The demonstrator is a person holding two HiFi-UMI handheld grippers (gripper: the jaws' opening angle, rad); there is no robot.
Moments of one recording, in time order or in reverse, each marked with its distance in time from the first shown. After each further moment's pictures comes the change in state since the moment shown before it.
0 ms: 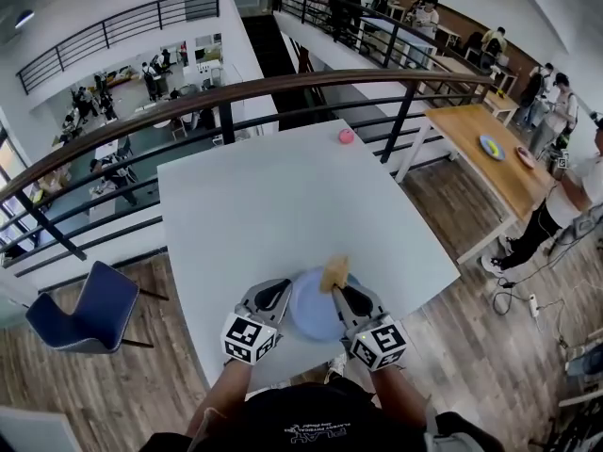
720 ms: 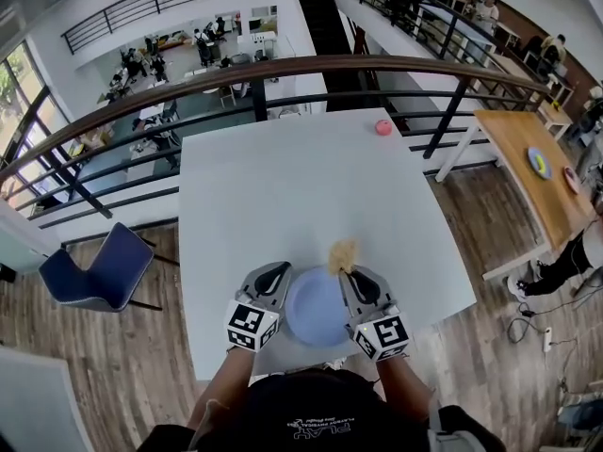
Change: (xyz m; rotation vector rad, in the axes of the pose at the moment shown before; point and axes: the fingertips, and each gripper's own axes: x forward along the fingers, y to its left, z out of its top) left arm 0.060 0.030 -0.006 0.011 0.046 0.270; right arm 0.046 -0.073 0.008 -0.099 -0.010 0.163
